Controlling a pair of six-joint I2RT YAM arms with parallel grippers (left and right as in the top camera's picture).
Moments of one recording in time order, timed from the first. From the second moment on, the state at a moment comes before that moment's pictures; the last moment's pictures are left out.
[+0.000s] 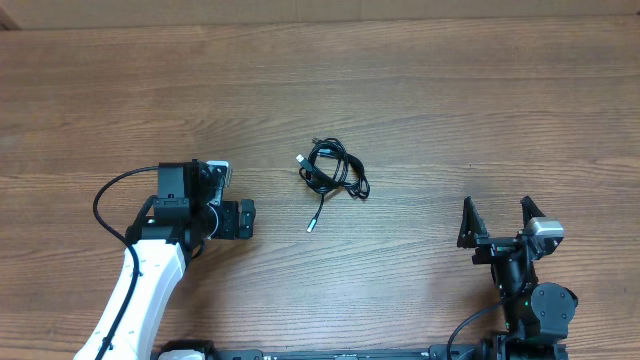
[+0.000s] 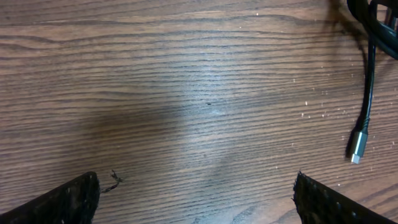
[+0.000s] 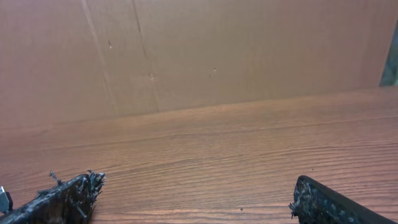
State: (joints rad) left arm -0.01 1.26 0.68 -0.53 0.19 0.03; right arm -0.11 0.01 0.02 -0.02 -0.17 0.14
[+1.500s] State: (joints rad) left arm -0.01 1.32 0.70 -0.50 0.25 0.03; right arm -0.11 0.01 0.02 -0.02 -0.17 0.14
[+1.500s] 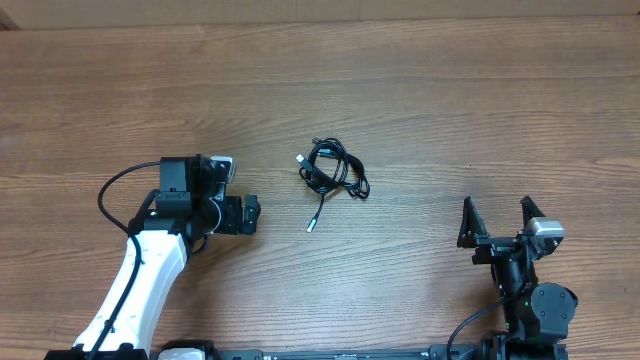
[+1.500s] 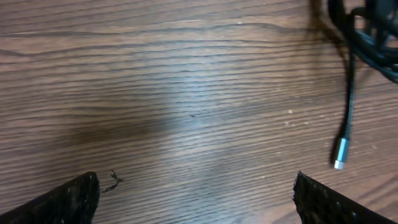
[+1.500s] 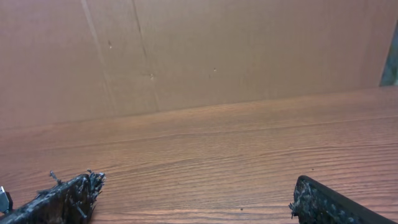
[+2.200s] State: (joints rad) left arm -0.01 1.32 0.70 -0.50 0.30 0.03; right arm -0.11 0.01 0.02 -0.02 -0.17 0.14
